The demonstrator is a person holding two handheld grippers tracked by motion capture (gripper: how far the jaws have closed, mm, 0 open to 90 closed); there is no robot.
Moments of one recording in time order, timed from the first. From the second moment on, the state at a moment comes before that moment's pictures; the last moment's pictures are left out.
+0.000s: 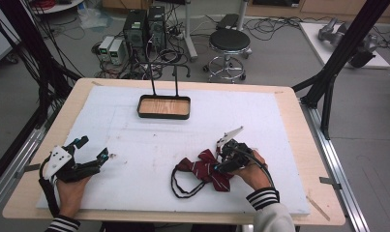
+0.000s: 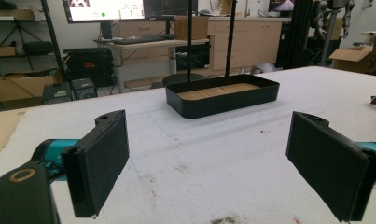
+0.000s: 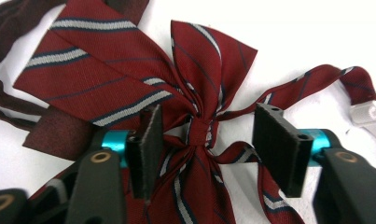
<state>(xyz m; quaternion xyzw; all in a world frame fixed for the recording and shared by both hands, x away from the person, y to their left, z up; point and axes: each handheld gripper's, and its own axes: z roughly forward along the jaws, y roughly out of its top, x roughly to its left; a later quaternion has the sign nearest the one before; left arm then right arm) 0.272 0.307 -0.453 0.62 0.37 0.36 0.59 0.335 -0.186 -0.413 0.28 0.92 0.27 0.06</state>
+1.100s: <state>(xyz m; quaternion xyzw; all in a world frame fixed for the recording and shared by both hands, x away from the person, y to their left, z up) 0.273 0.307 -0.453 0.62 0.37 0.36 0.59 0.333 -0.175 -0.418 0.26 0.94 0.22 0.05</state>
